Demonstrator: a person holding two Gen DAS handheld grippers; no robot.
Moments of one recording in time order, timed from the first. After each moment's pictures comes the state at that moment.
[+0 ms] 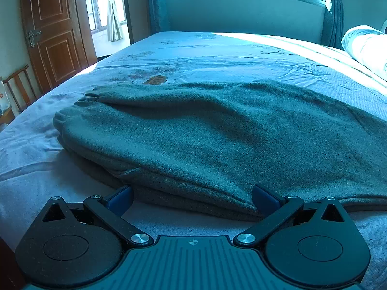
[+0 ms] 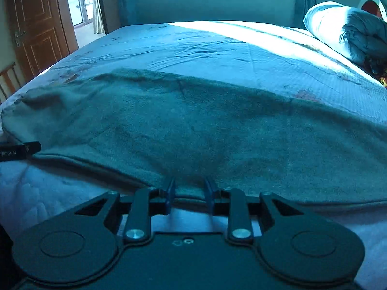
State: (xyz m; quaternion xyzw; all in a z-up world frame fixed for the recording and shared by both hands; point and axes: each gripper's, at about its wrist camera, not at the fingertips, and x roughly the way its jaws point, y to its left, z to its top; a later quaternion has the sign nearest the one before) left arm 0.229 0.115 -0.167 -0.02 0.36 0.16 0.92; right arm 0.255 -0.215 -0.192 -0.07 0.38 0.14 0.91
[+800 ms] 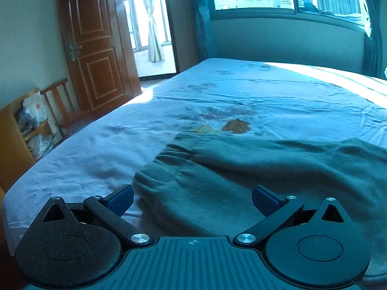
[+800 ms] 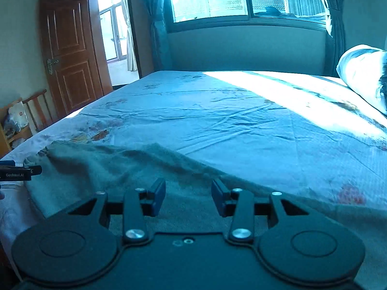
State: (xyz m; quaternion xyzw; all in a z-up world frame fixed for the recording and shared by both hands) left arm 0.260 0.249 -0.131 0.00 0.30 0.28 0.91; right arm 0.359 -0.149 -0.138 -0.05 0.28 0.24 0.93
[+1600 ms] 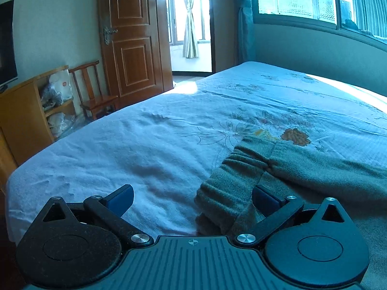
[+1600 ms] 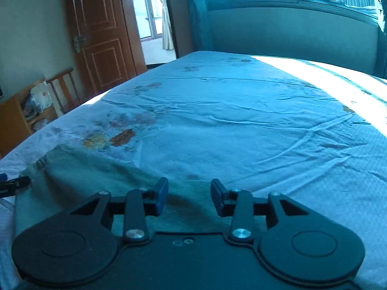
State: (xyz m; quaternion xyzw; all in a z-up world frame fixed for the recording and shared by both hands) left arm 0.263 0.312 -0.159 -0.05 0.28 0.34 0.90; right arm 0.435 -0.019 -0.169 -0.06 0.32 0.35 0.88
